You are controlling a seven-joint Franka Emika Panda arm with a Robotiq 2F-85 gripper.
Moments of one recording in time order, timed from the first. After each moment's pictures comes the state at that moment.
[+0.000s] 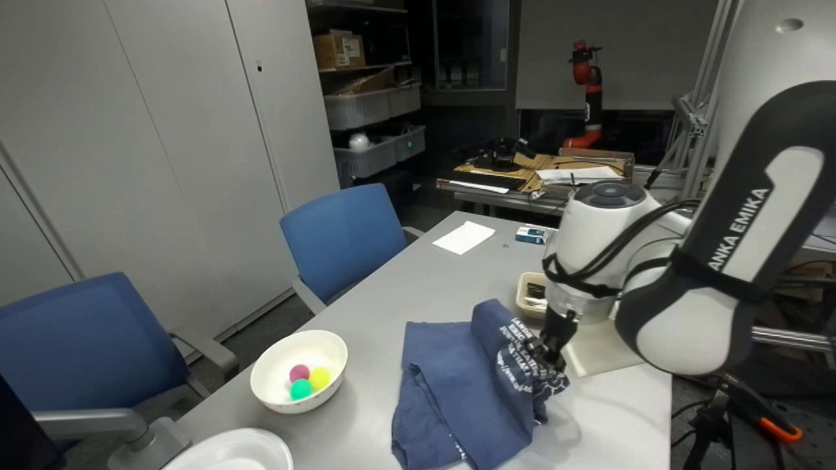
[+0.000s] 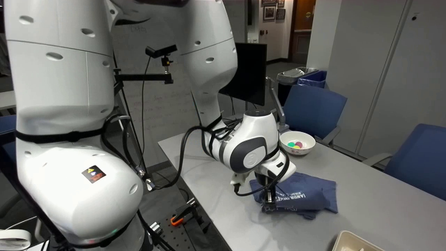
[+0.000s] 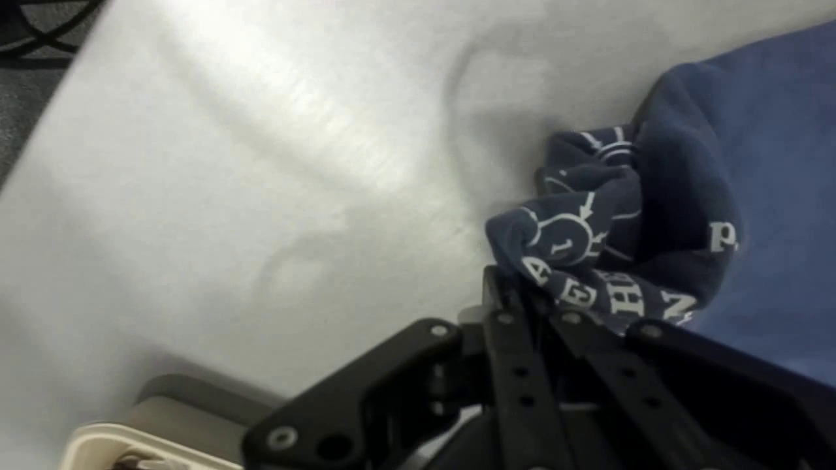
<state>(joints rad) 0.44 0.32 -0.45 -2.67 -0.05 3.09 0.83</state>
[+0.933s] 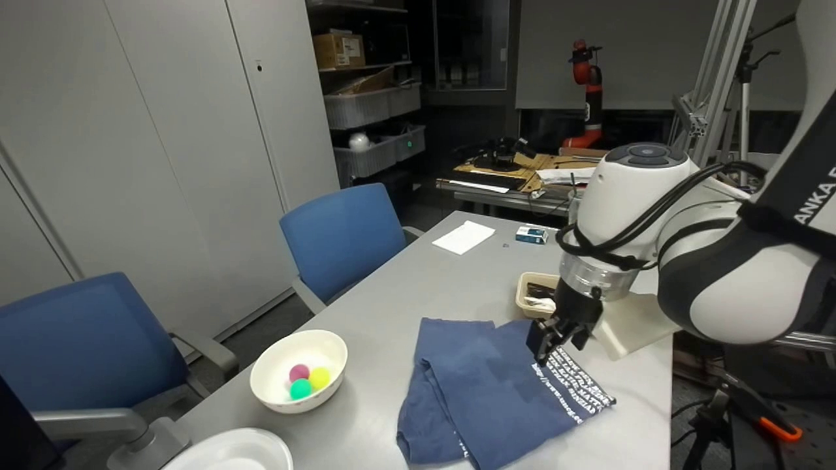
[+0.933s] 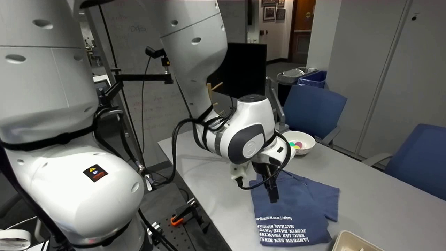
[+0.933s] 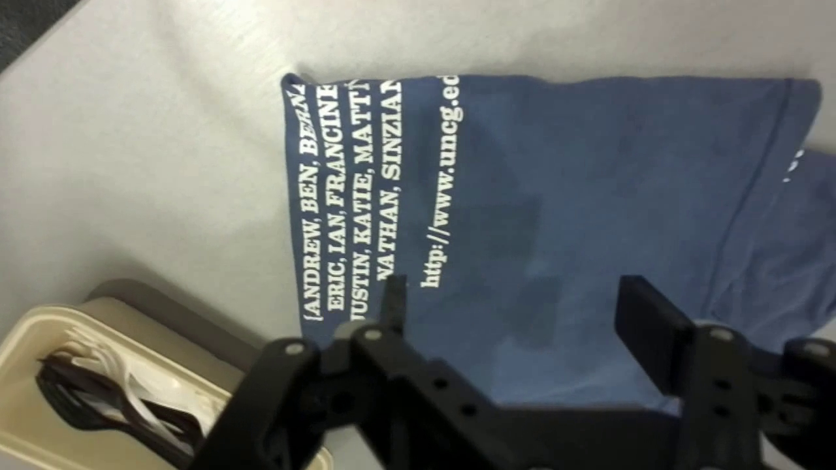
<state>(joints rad) 0.46 0.14 -0.51 -2.74 -0.21 3.06 0.69</state>
